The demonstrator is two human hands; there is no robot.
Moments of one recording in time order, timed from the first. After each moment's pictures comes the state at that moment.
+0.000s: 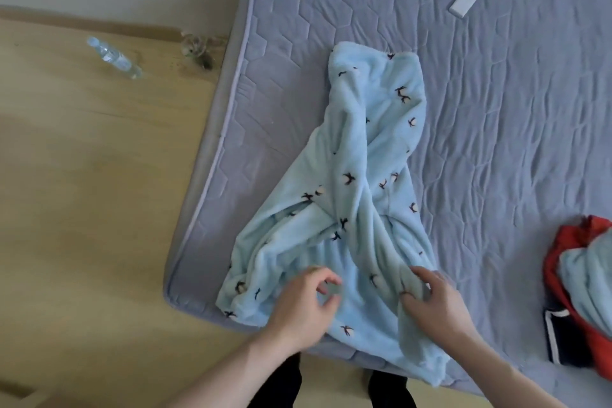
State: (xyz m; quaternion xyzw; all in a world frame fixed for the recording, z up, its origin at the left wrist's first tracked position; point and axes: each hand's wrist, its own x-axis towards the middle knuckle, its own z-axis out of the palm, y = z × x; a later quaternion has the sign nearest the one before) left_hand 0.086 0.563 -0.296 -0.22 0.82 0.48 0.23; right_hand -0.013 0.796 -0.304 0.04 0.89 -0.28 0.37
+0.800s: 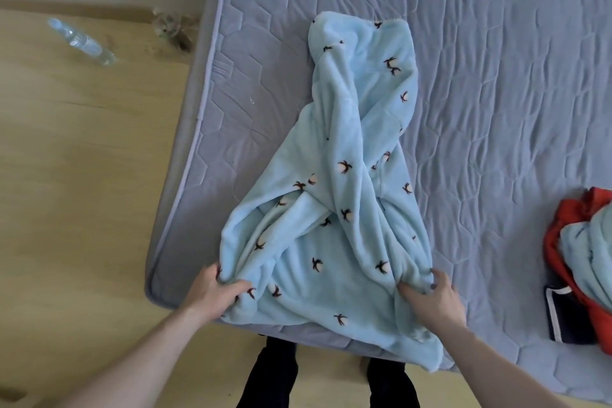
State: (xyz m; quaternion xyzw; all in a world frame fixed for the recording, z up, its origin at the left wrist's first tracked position) left_hand 0.144 0.451 -0.364 -0.48 0.69 0.45 0.31; right_hand 0.017 0.840 -0.395 0.25 0.84 -0.21 0.42
